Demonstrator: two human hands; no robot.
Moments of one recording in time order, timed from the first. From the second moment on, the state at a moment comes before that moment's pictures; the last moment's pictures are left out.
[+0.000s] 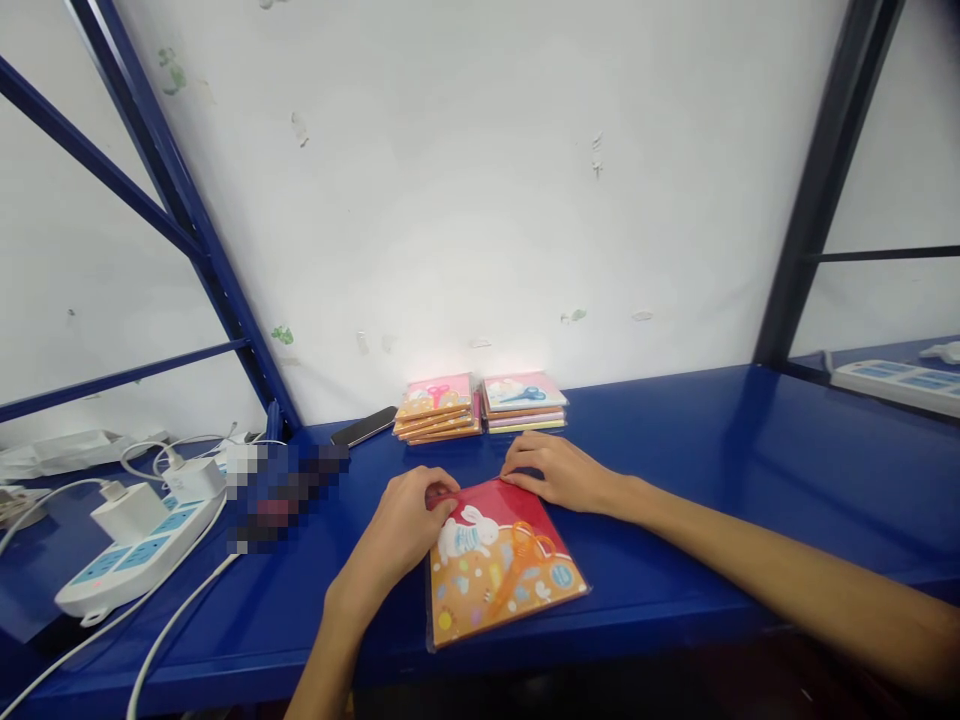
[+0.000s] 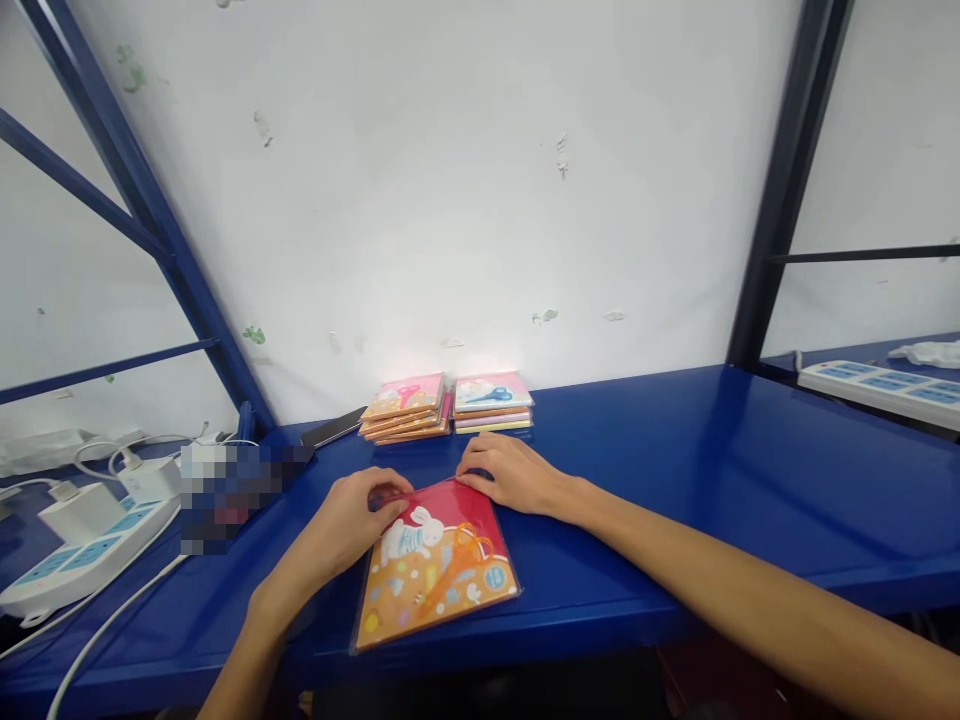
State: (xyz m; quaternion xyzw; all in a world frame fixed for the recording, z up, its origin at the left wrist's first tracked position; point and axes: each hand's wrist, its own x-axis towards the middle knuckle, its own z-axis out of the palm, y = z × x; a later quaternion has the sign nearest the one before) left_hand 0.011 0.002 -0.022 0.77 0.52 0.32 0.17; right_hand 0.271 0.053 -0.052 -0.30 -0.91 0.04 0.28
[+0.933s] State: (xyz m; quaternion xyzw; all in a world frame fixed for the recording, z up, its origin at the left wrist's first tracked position) left_hand 0.026 -0.017 -0.022 0.86 0.48 0.17 0.07; right_hand 0.256 0.029 -0.032 -0.29 -0.92 0.08 0.25
